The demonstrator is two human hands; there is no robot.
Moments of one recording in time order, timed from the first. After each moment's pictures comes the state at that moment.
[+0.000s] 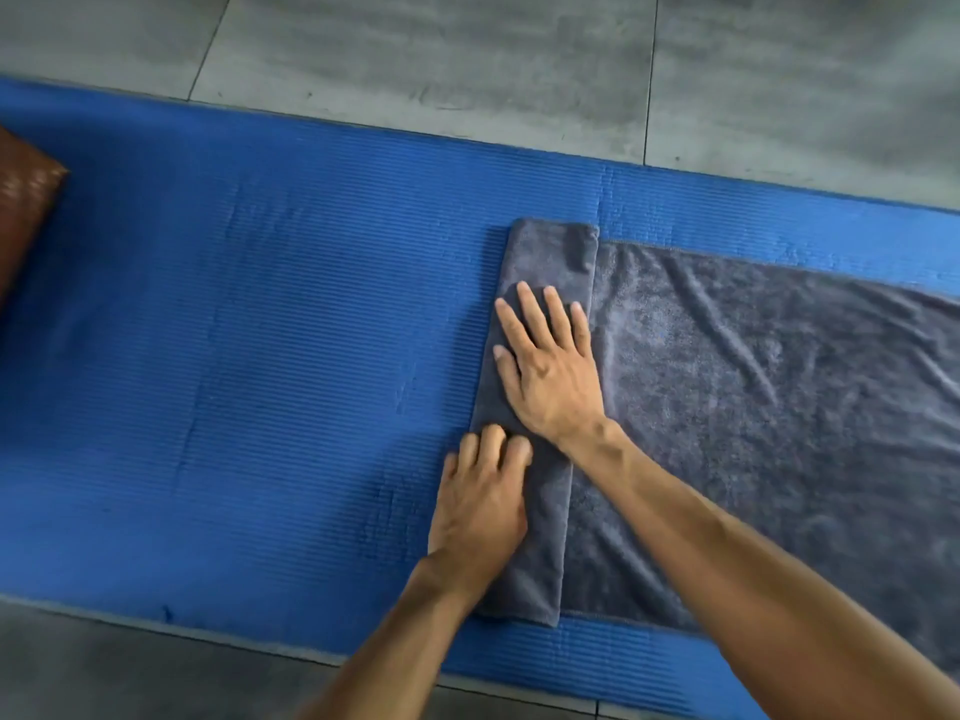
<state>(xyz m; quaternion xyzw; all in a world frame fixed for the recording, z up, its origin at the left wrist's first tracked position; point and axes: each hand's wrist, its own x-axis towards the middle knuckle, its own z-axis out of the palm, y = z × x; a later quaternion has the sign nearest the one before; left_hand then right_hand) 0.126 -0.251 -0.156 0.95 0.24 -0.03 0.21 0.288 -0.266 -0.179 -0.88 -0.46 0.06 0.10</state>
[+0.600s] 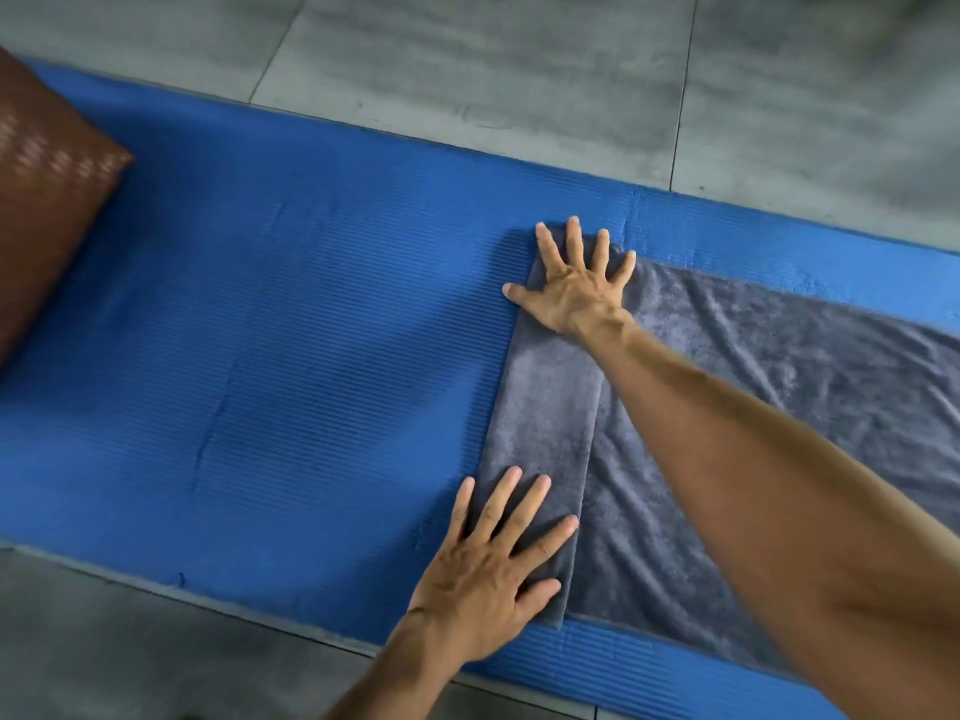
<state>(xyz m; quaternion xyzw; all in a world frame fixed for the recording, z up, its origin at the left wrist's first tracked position) 0.063 -0.275 -0.164 0.98 0.07 -0.12 0.13 0.359 -0.195 -0.140 -0.91 -0.35 0.22 -0.02</state>
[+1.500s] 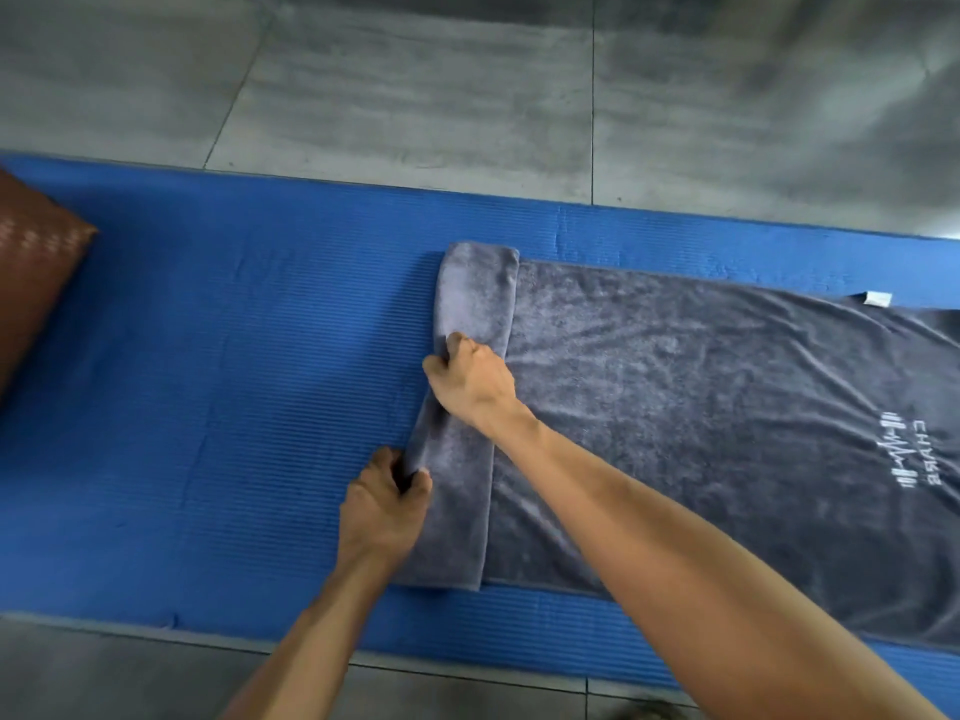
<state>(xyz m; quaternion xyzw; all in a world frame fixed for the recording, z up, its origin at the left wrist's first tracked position) 0.083 -0.209 -0.118 0.76 0.52 -0.02 0.39 0.243 -0.221 -0.106 -0.87 -0.27 0.31 0.27</state>
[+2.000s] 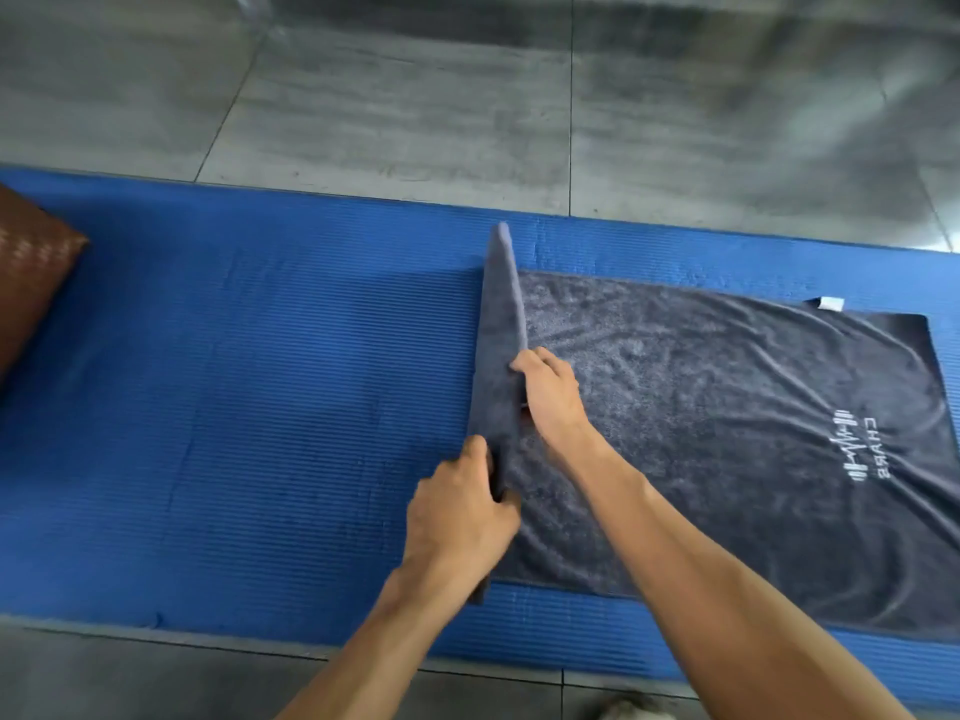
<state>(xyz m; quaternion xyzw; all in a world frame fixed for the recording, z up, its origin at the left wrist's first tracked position) 0.125 -0.277 -0.059 0.87 0.37 -0.08 0.32 0.273 -0.306 -0.099 -0.74 0.04 0.35 0.58</state>
